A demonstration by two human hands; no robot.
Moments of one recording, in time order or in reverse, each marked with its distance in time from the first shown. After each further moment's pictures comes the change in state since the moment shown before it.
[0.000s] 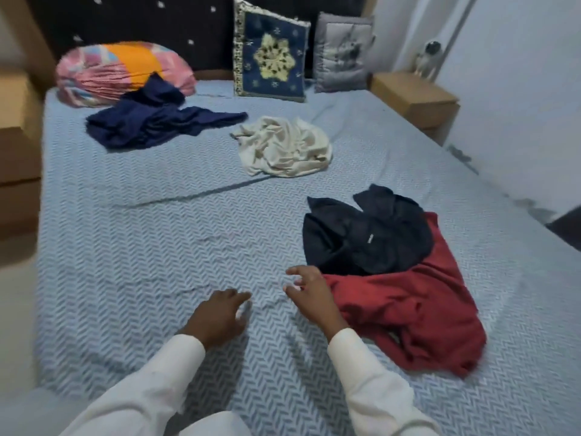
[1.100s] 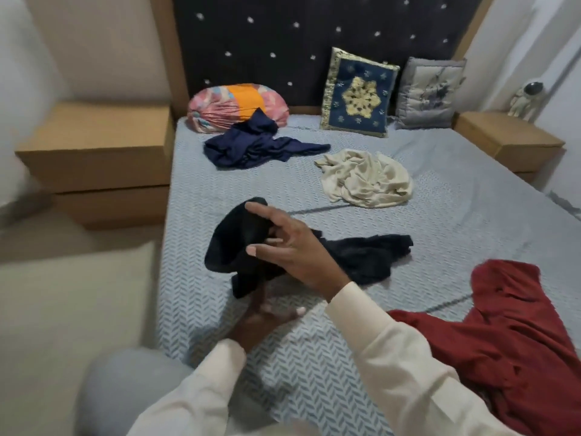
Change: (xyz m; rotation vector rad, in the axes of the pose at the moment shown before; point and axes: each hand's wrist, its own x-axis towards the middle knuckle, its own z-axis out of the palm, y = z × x) left_hand -0.051 -0.052 -0.025 -1.058 0.299 -0.233; right_hand 0.014 -0.238 0.061 0.376 -0.437 -0.558
